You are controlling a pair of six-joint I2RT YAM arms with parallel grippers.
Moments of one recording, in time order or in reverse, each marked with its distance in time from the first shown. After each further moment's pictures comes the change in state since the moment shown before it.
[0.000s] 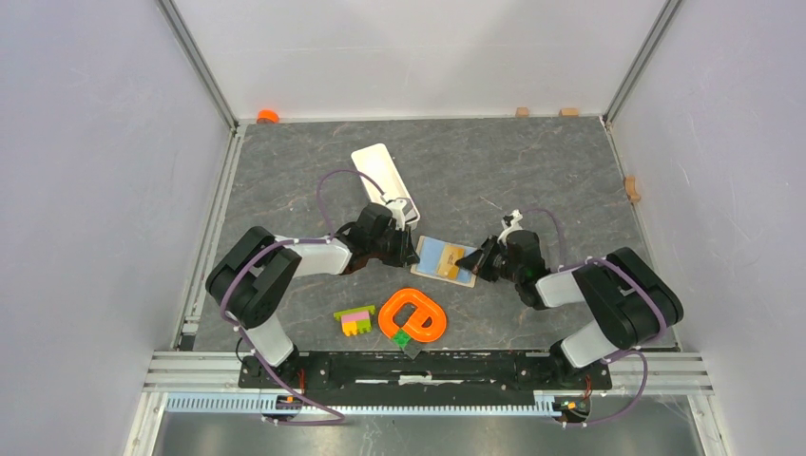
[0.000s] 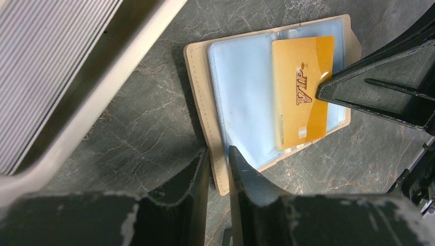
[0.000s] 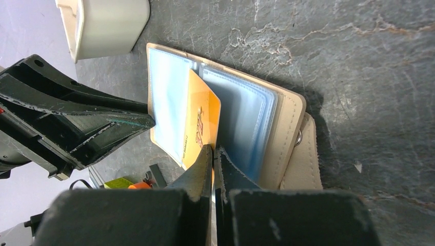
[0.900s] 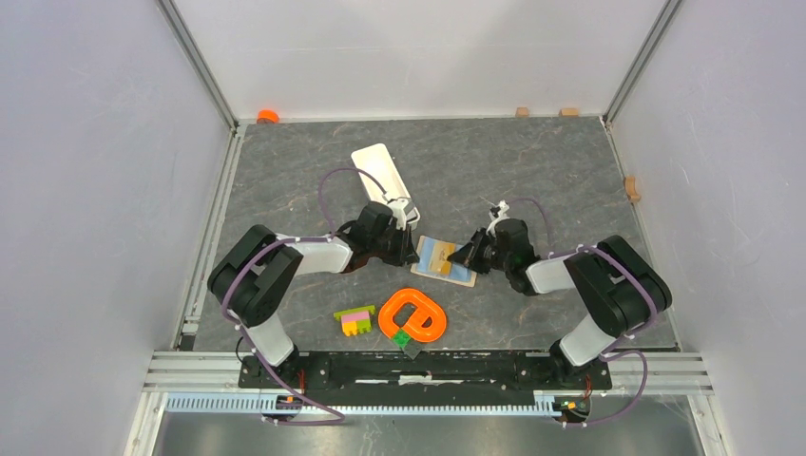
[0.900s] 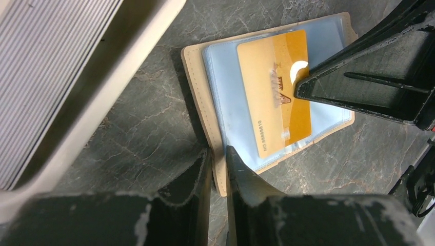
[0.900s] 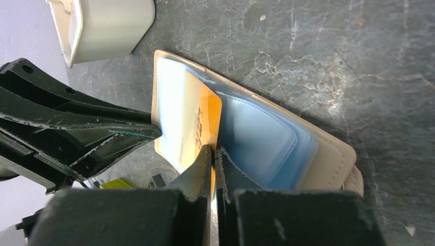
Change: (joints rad) left arm 0.002 0.013 0.014 -0.005 0.019 0.027; right arm 0.025 0.079 0.127 -0.097 -0.020 -0.032
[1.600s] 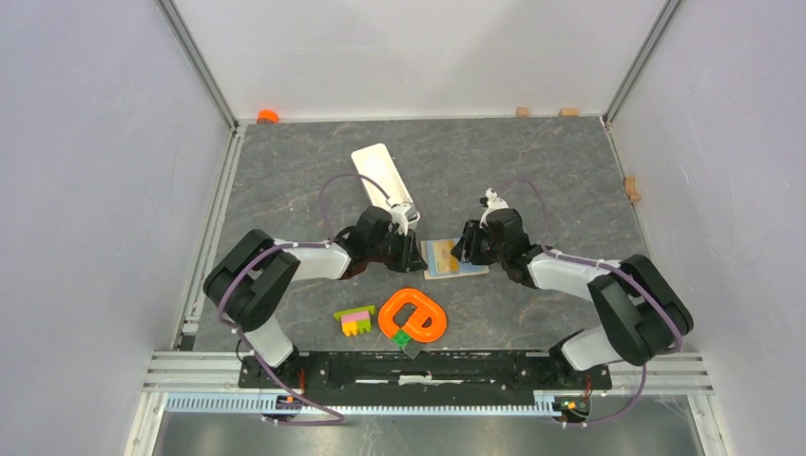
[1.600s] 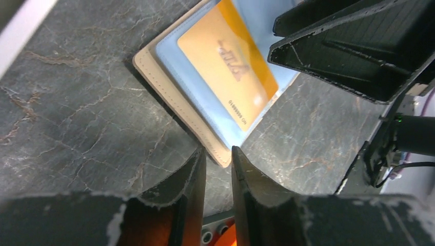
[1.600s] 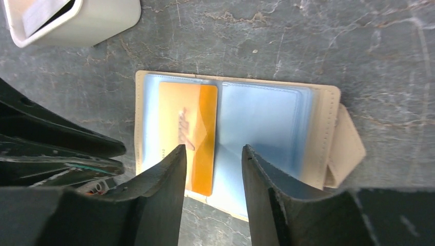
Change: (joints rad) left arm -0.014 -0.023 -0.053 0.079 0.112 -0.050; right arm 0.068 -0.146 0.128 -0.346 0.210 -0.310
